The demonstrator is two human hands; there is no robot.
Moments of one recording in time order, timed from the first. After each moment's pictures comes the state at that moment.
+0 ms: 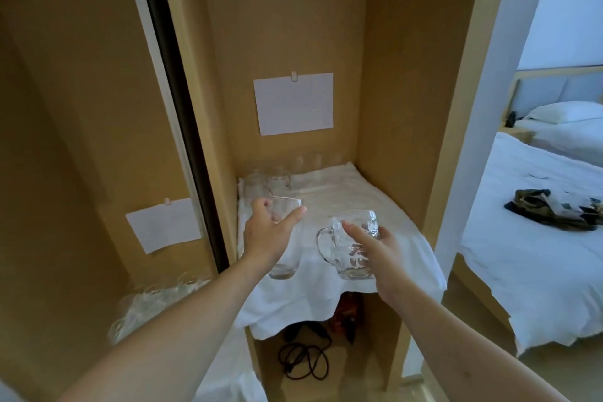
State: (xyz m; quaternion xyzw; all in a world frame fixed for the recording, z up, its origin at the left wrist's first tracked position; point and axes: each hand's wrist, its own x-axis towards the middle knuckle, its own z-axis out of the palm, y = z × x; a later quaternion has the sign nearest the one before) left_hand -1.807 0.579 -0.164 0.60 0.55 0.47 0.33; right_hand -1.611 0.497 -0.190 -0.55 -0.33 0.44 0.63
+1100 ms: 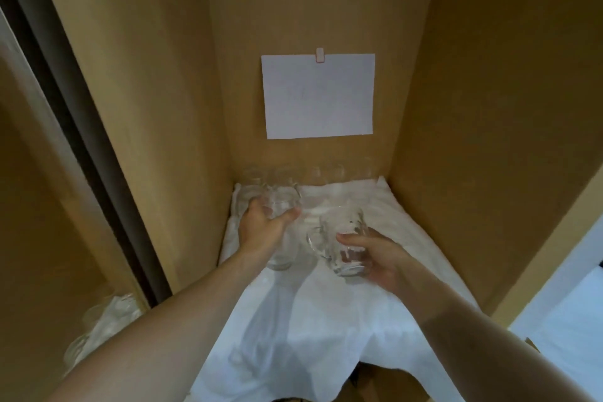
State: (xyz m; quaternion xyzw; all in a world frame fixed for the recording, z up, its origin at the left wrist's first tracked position) left_hand -1.764 0.818 -0.208 0.52 0.62 0.48 0.34; right_hand -1.542 0.760 -0.216 -0.50 -0.33 0.66 0.45
